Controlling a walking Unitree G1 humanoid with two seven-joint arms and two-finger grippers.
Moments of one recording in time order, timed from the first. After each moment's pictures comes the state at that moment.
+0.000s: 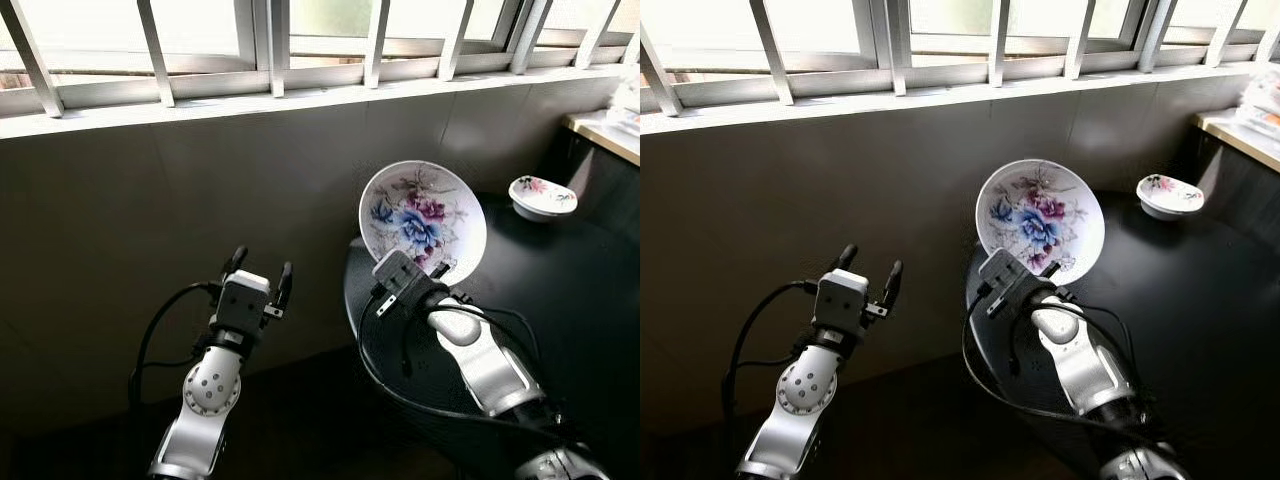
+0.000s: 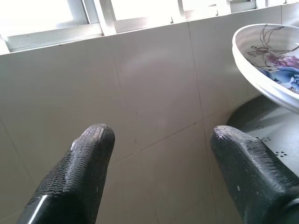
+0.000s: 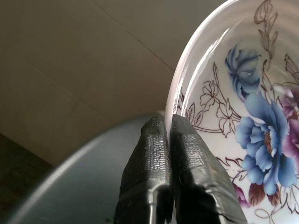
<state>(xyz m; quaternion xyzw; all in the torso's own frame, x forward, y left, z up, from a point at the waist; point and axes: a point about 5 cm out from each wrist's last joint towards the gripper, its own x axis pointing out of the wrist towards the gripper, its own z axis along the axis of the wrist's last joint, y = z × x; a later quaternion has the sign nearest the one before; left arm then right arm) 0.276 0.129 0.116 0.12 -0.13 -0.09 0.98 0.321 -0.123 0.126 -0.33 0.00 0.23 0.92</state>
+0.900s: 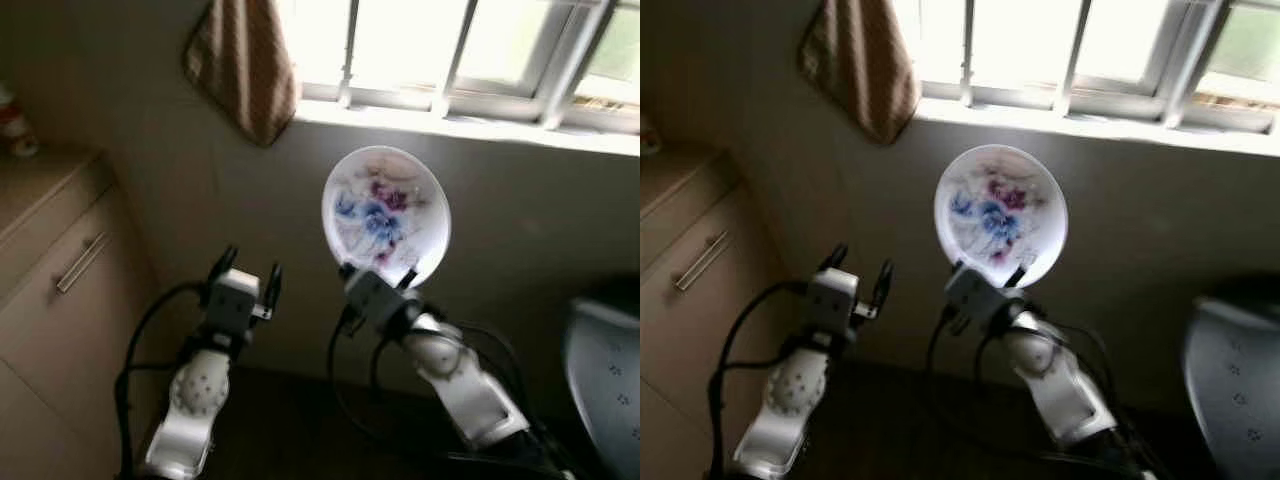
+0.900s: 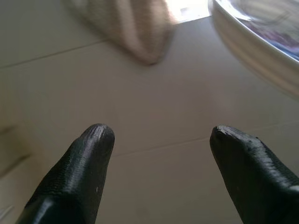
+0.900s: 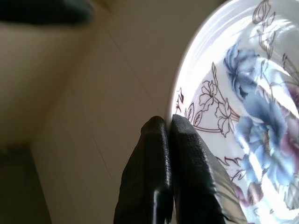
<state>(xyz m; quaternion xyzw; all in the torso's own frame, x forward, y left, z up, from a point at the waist) 0.278 0.140 0.114 0.12 -0.12 -0.08 0.98 0.299 -0.076 0.143 -0.32 -0.10 0.29 0.89</state>
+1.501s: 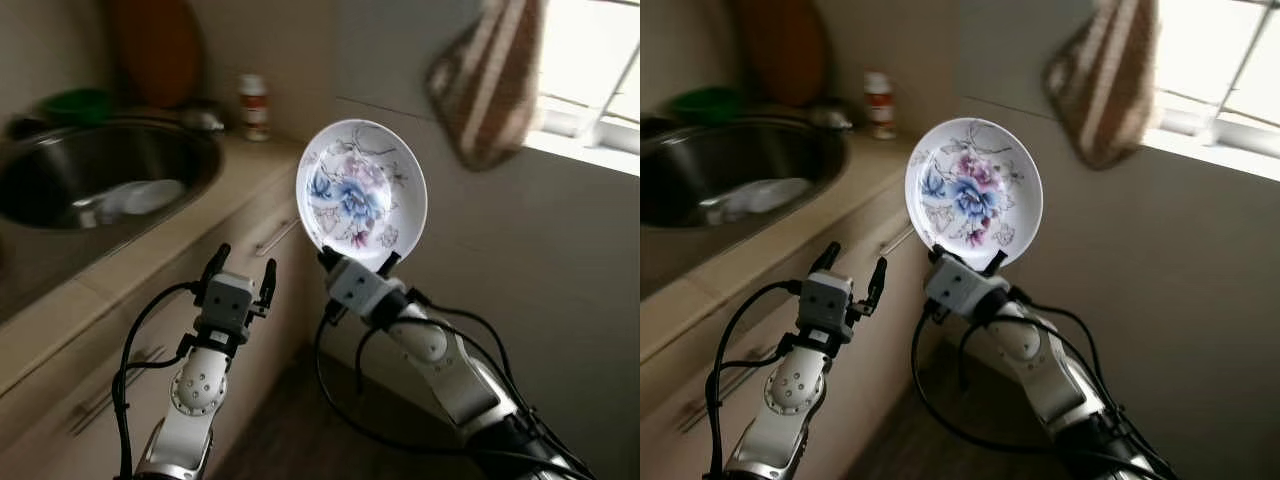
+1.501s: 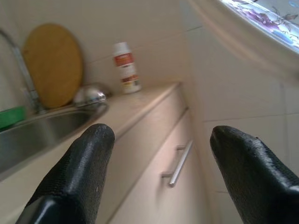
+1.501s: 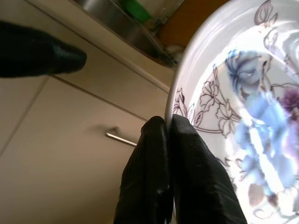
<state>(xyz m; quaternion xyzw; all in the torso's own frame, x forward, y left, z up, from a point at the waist) 0.277 0.135 0.116 0.12 -0.14 -0.08 0.98 0.307 -0.075 0.156 -0.33 -0.14 0.29 0.88</state>
